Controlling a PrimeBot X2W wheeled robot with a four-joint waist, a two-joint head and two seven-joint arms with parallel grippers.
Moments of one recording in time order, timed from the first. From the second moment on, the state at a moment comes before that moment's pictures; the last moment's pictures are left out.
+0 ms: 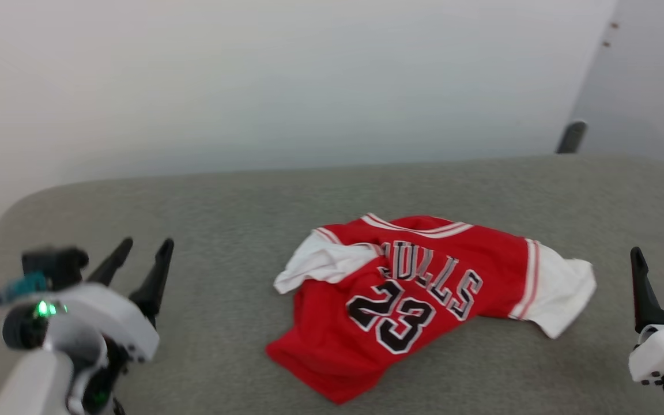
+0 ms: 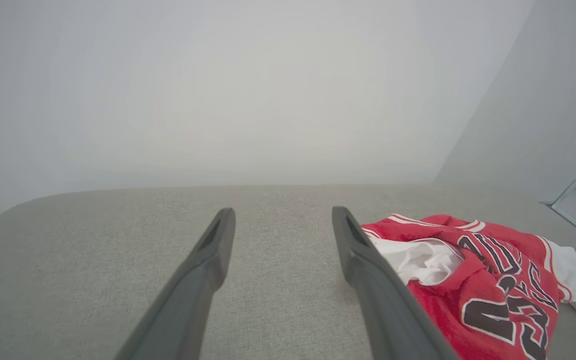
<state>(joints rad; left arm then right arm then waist) -0.28 0.43 -0.15 0.27 -0.63 -0.12 0.06 -0.12 -0.18 -0.18 0.08 0.18 0.13 0.04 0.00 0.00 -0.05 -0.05</state>
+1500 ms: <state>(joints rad) -0.72 0.44 -0.34 0.71 -0.93 -0.12 0.80 -0.12 -0.06 -0.16 -0.03 0.17 0.13 -0.03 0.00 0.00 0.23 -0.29</state>
